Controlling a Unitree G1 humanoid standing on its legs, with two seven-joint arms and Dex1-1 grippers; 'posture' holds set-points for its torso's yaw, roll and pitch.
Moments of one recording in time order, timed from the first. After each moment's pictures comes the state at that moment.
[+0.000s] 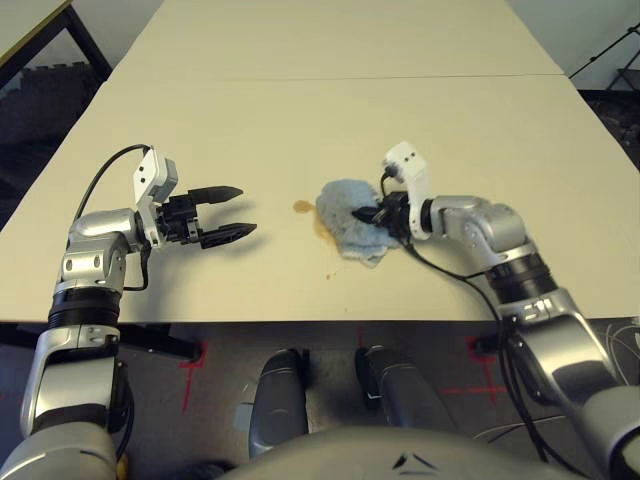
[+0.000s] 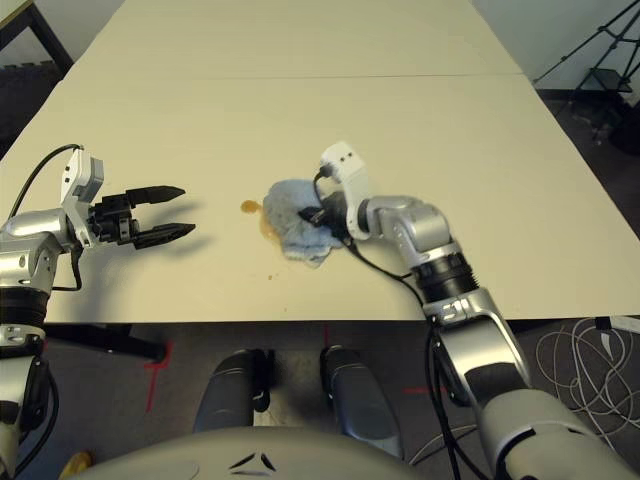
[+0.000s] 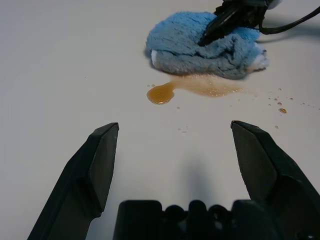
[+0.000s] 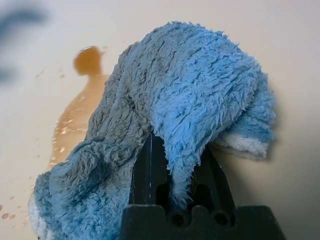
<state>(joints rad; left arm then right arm) -0.50 0.73 0.11 0.53 -0.37 0.08 -1.40 -0.73 -0.31 0.12 0.37 0.31 0.82 0.70</state>
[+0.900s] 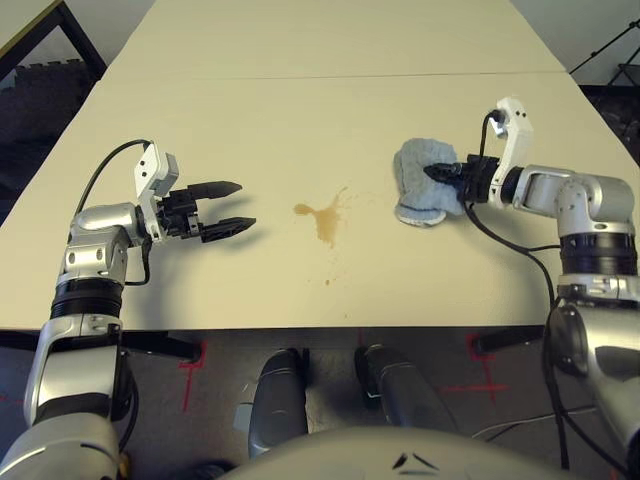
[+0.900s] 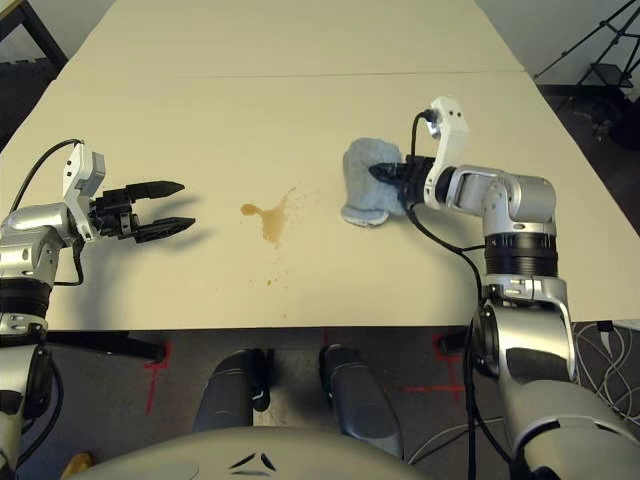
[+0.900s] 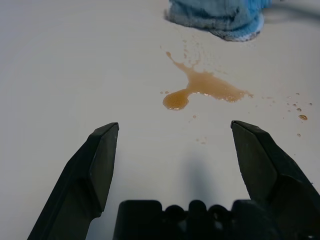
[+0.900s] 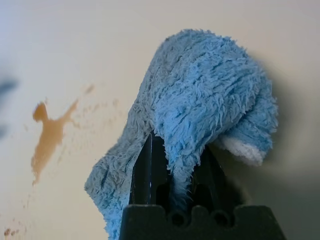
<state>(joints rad) -0.56 0.72 0.10 0.61 -0.35 0.04 -1.42 -0.64 -0.38 -0.21 0.21 0.47 1.13 0.55</state>
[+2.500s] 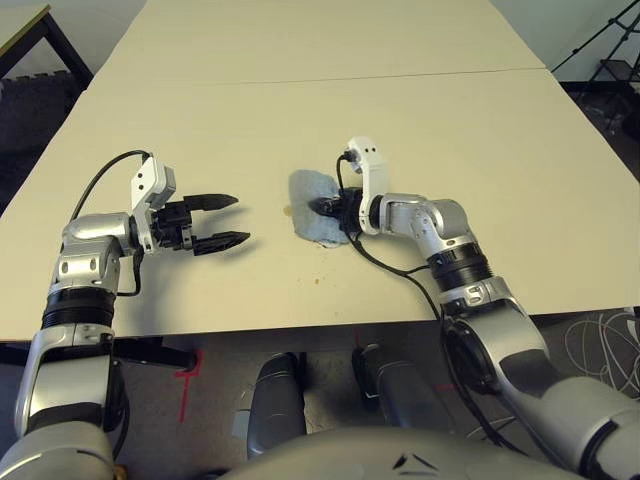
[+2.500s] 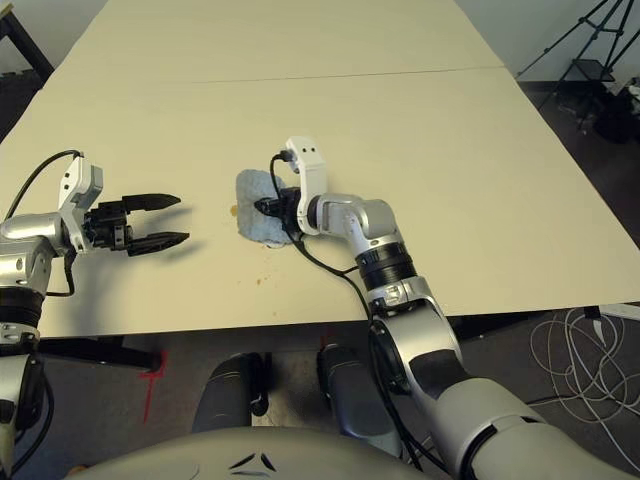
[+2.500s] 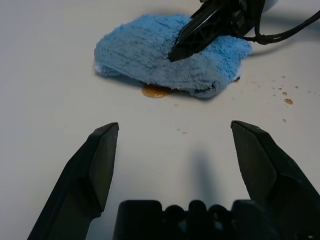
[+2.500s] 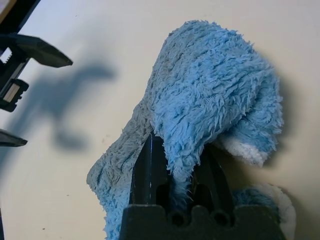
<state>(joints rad) -0.49 0.75 0.11 0.58 -0.33 0.03 -1.45 -0.82 0.07 0.07 0.52 0.33 0.85 0.55</state>
